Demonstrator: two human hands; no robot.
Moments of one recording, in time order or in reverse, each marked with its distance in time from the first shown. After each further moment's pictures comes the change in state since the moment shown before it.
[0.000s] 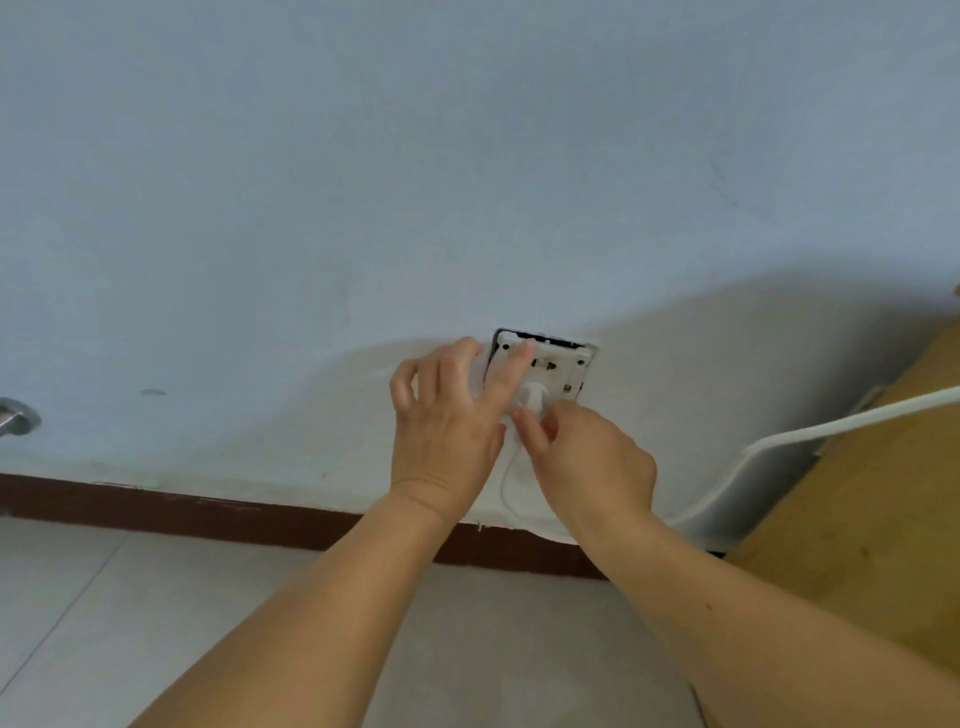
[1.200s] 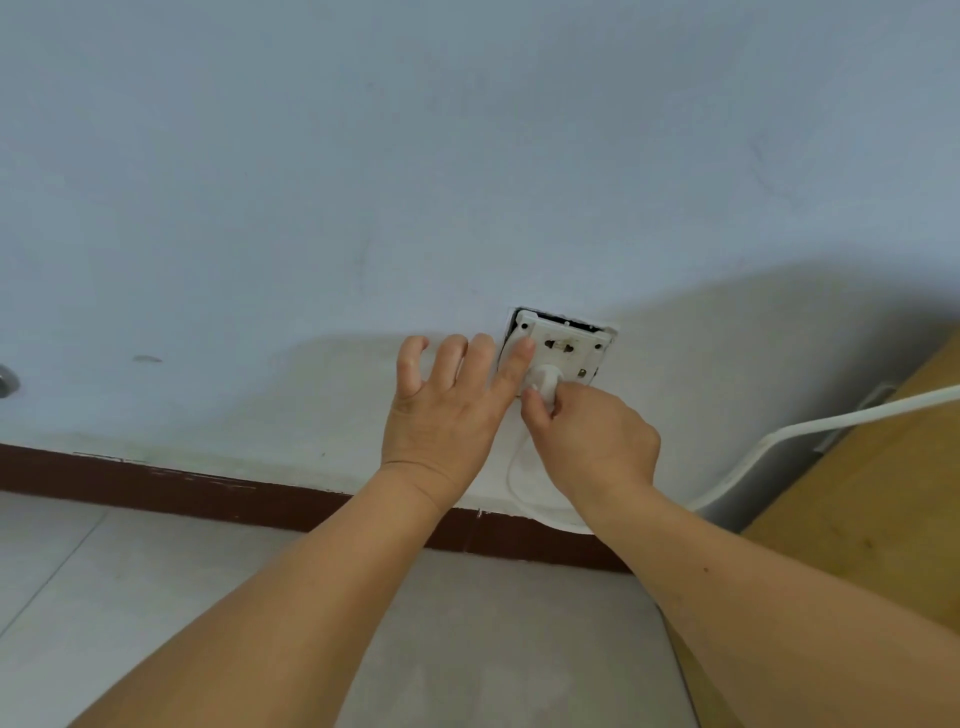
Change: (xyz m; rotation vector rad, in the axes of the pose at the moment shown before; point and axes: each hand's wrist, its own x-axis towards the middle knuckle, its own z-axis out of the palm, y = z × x) left_hand -0.010 -0.016 0.006 0.434 0.037 0.115; right_hand 0.008 -0.007 0.007 -0.111 0.046 -0.031
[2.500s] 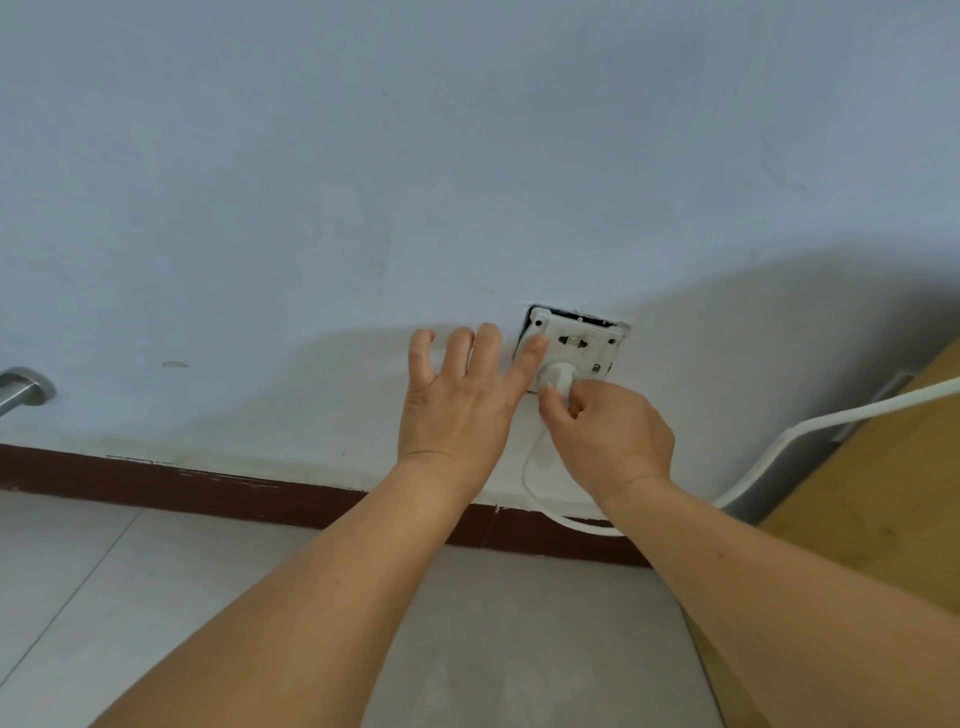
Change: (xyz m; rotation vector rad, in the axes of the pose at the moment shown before) left_hand 0.004 -0.005 -0.017 -0.043 -0.251 0.043; right_hand -0.004 0.003 -0.002 0.184 0.020 0.054
